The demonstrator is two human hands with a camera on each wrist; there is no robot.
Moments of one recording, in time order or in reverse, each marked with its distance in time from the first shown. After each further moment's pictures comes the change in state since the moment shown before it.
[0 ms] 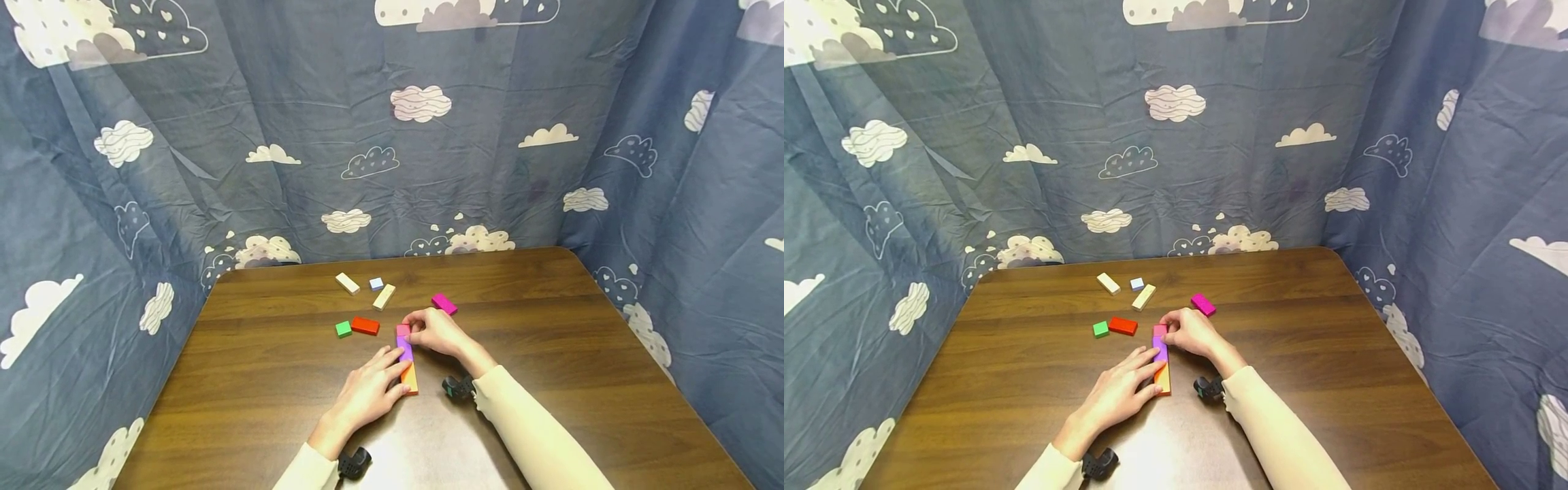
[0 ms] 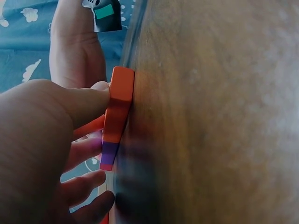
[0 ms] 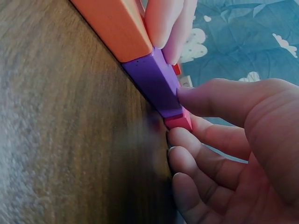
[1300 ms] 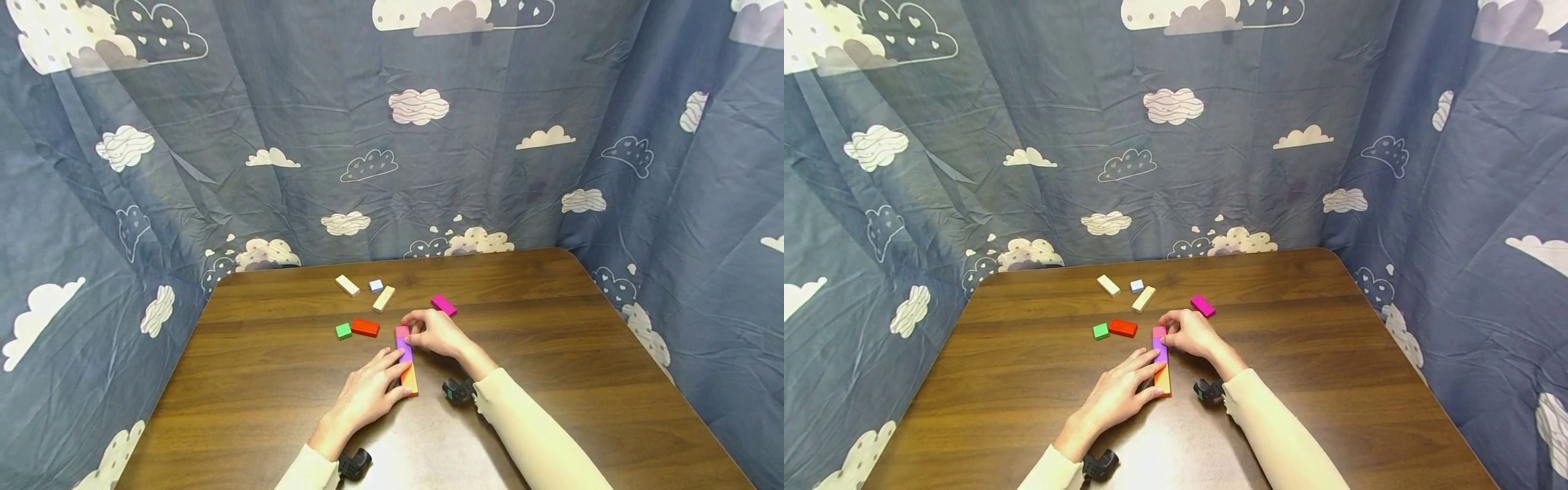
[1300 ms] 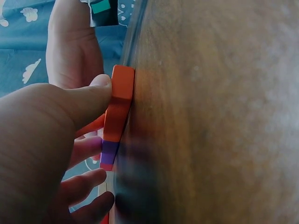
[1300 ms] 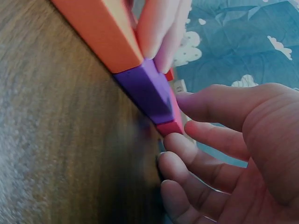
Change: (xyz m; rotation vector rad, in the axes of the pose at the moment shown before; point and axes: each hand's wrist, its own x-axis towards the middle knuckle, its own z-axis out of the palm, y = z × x) left_hand 0.001 0.000 0.000 0.006 0.001 0.004; right_hand -0.004 -0.002 -0.002 0.030 0.006 -0.001
